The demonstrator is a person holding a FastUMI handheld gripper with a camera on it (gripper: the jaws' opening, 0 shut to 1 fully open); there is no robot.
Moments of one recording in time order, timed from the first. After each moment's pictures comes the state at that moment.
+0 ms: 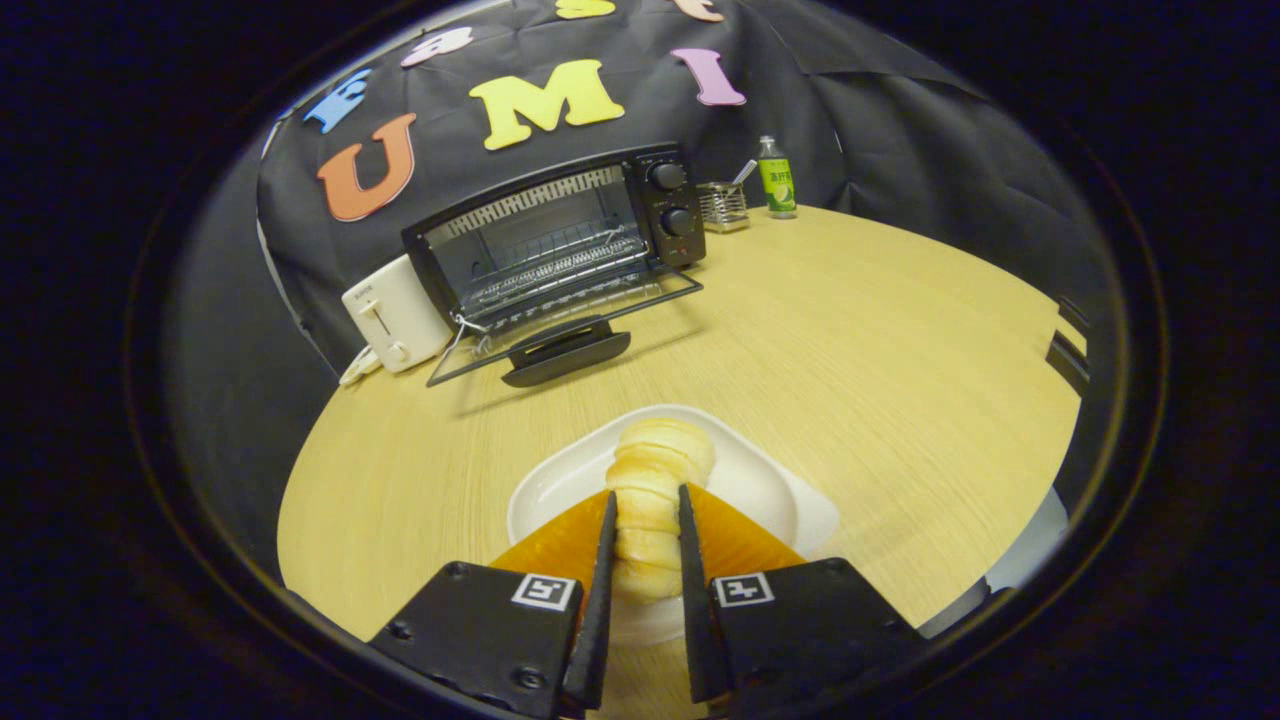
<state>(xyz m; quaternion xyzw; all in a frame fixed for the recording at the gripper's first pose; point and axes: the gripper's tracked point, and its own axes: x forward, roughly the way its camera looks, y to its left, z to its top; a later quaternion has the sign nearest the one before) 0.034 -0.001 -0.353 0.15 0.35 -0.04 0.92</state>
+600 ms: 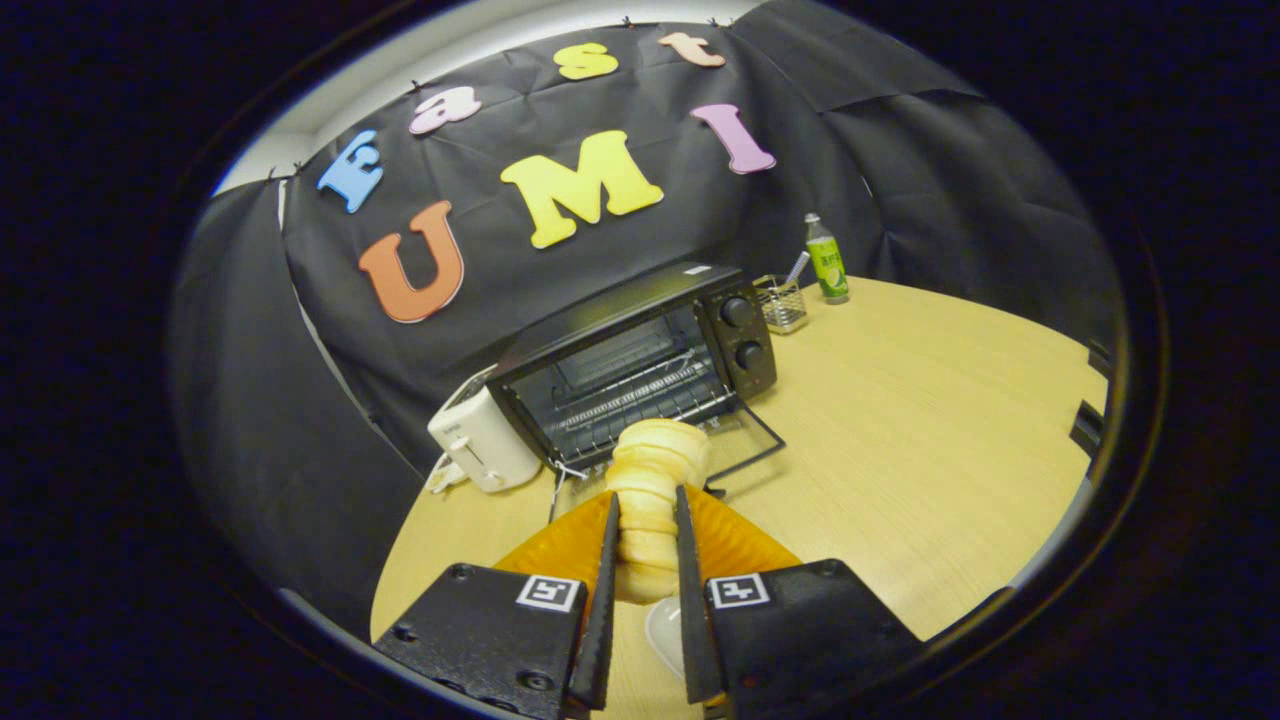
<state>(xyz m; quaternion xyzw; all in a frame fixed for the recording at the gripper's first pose) 0.119 0.022 -0.214 0.22 0.24 0.02 0.95</state>
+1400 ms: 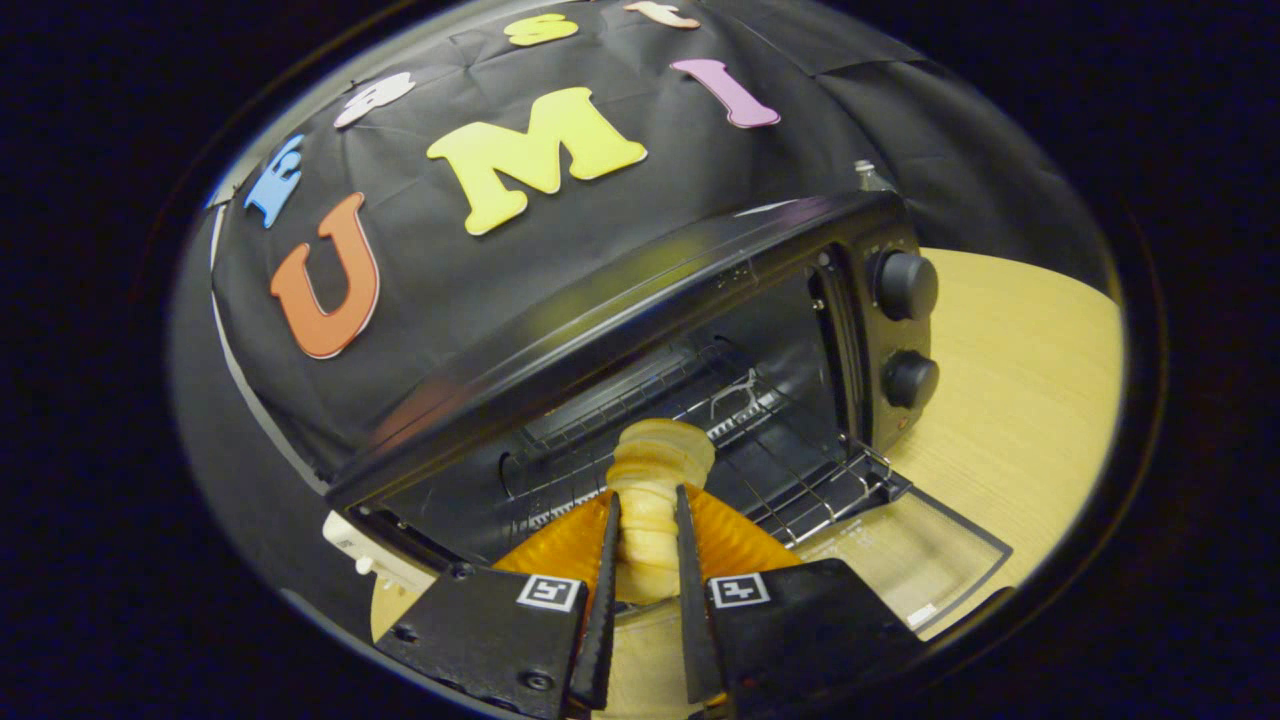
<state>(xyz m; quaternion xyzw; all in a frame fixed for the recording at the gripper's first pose) 0.352 0.061 -0.297 0.26 0.24 -0.03 0.94</state>
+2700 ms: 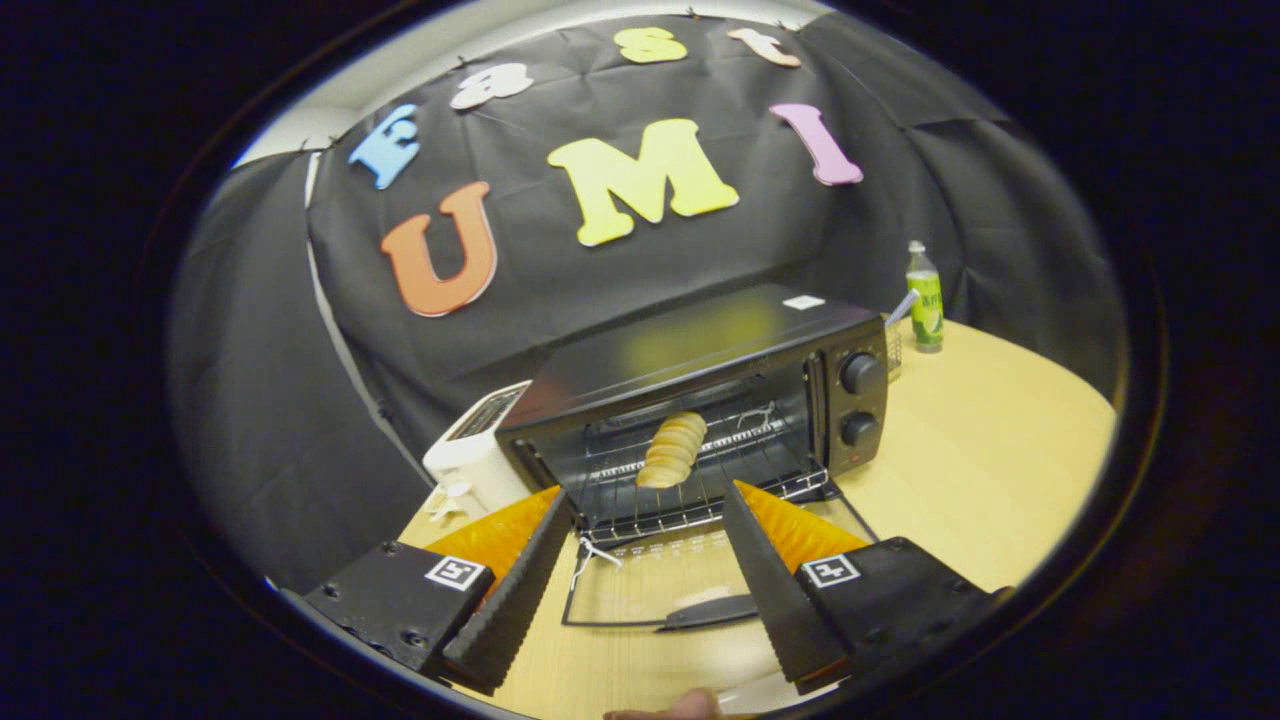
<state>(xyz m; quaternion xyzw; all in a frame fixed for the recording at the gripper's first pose) 0.212 0.059 -0.194 0.16 0.21 0.10 0.96</state>
